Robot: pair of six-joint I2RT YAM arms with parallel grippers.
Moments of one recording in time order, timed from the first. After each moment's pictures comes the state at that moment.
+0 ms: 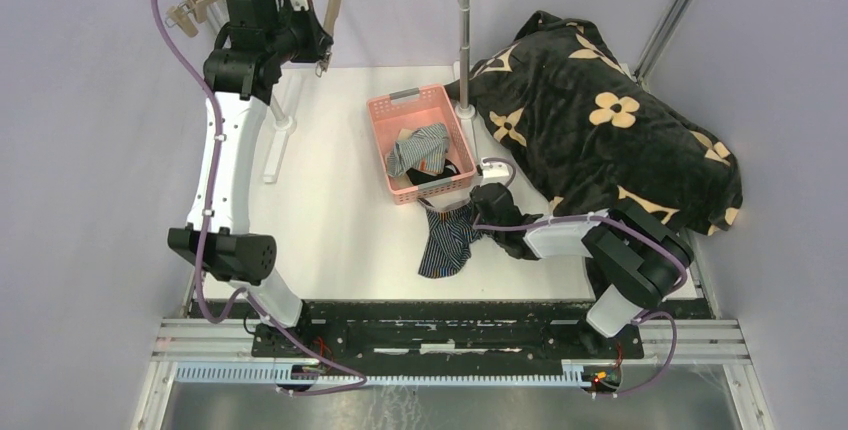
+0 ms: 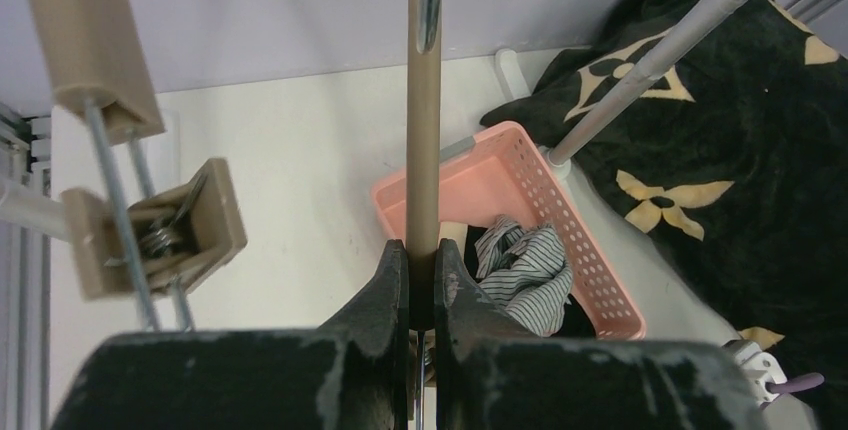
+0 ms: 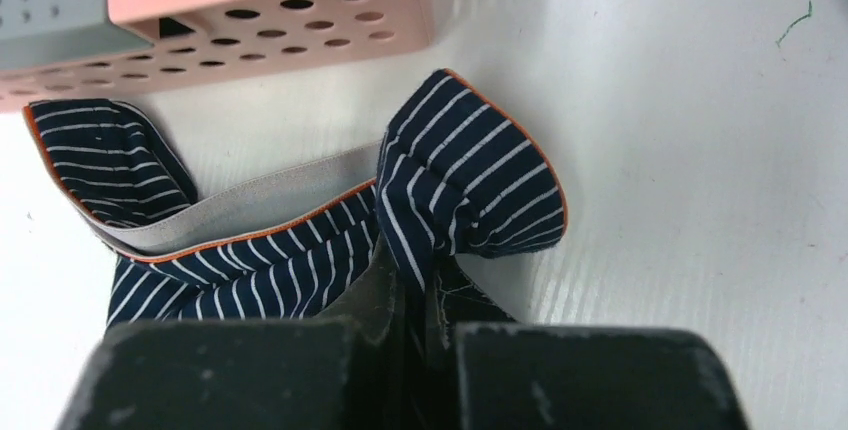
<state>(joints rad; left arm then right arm) -0.14 1.66 2.12 -0.80 0.15 -0.10 0.75 1.62 0.60 0.33 0.37 0.45</state>
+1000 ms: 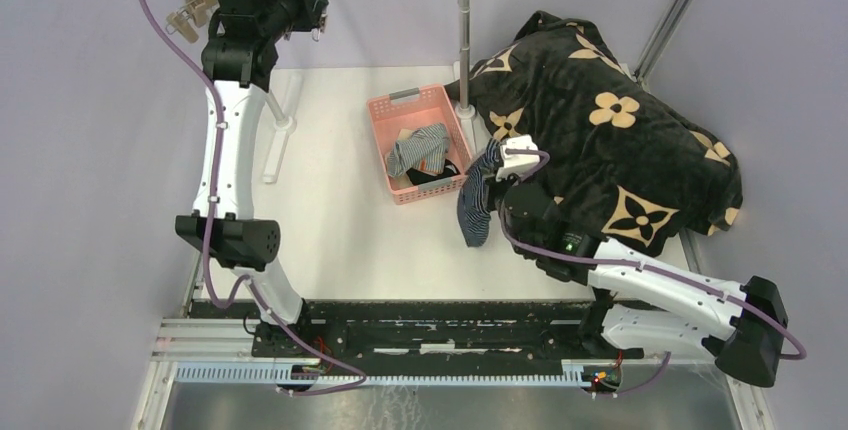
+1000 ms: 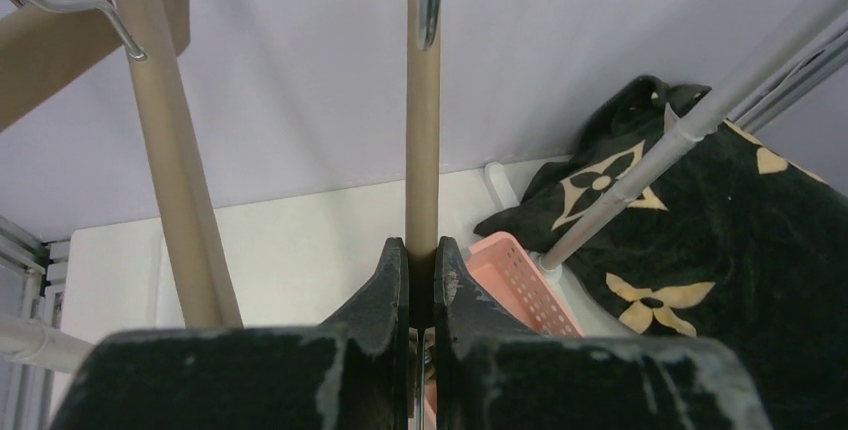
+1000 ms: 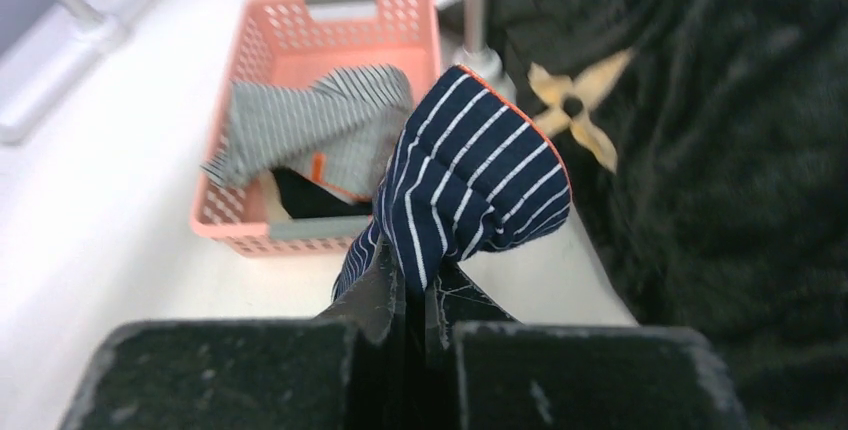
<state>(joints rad) -0.11 1.77 2.25 -0.63 0.20 -0.12 1.01 1.02 0.74 0.04 0.80 0.21</state>
